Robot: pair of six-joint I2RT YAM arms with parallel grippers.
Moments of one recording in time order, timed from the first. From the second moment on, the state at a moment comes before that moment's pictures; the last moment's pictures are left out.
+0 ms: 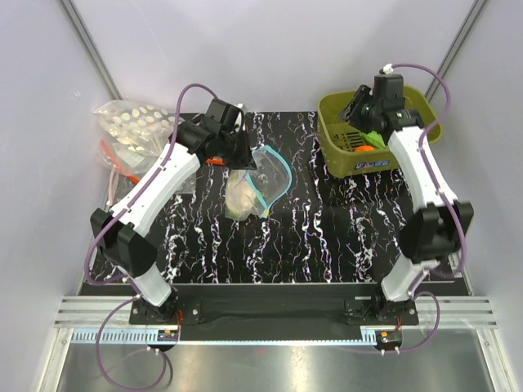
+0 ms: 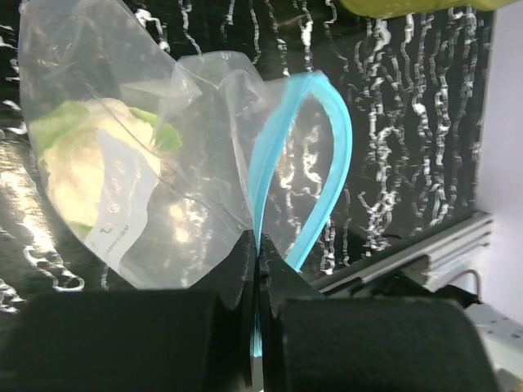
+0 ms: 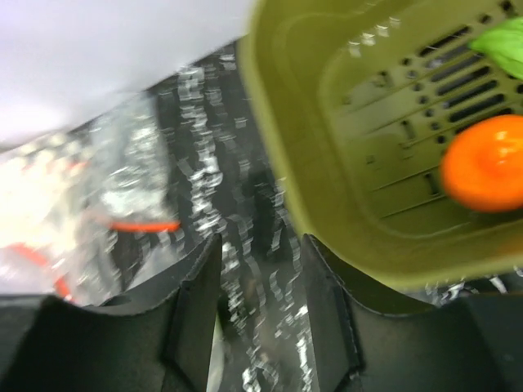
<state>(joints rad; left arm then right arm) -0.54 1.67 1.77 -0.96 0.17 -0.60 0.13 1.68 1.74 -0.59 -0.08 0.59</state>
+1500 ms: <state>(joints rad) -0.53 1.72 1.85 -1.06 0.04 -0.42 0.12 1.92 1.78 -1.05 -0.01 0.62</state>
